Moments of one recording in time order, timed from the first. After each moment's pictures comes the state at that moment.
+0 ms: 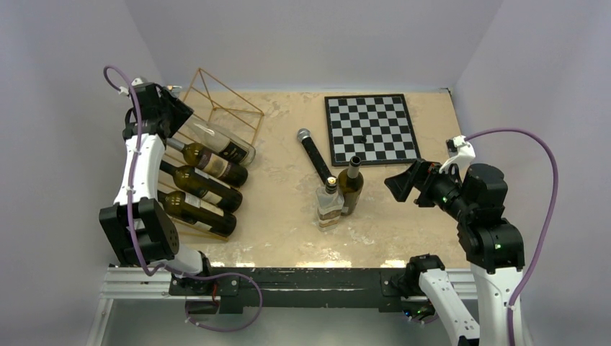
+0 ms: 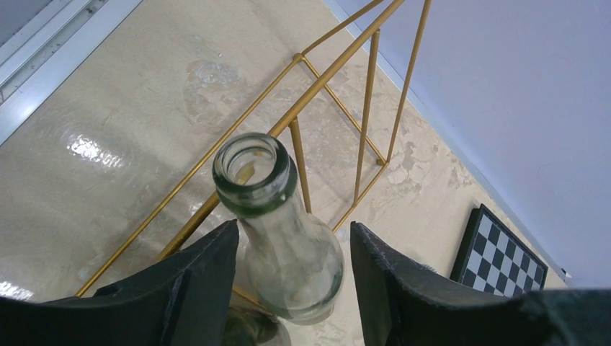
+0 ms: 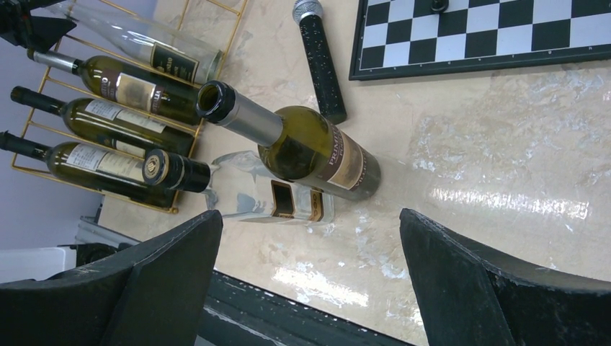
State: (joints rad) left arm 0.25 1.51 1.34 -0.42 0.05 -0.65; right arm 0.08 0.63 1.14 -0.95 -0.33 0.40
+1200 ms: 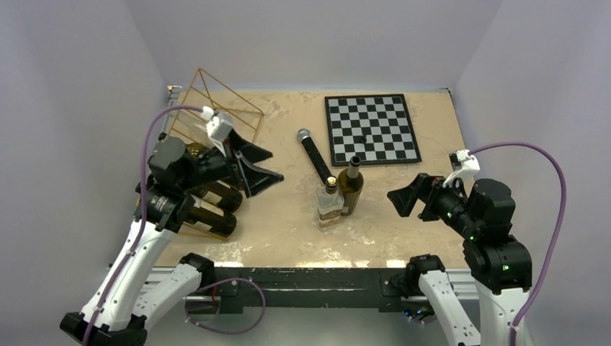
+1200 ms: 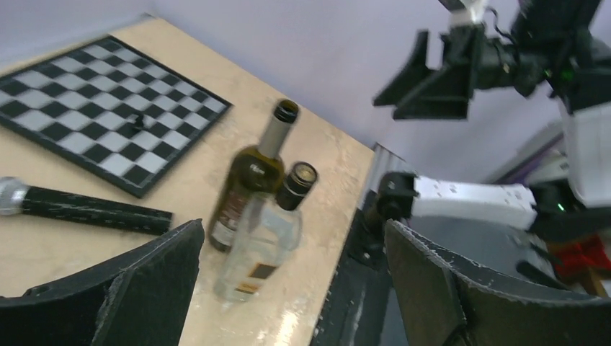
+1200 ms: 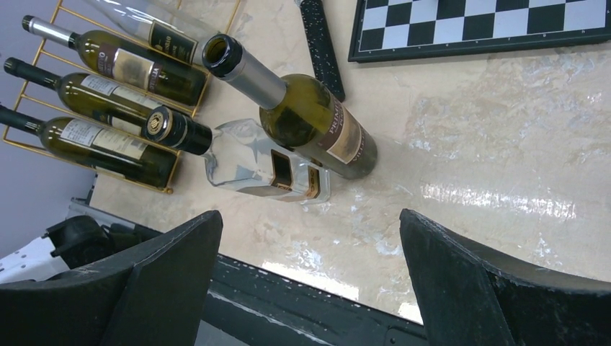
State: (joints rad) left arm -0.30 0.82 1.02 -0.16 0.82 -0.45; right arm 0.08 0.55 1.16 -1.06 -0.34 0.37
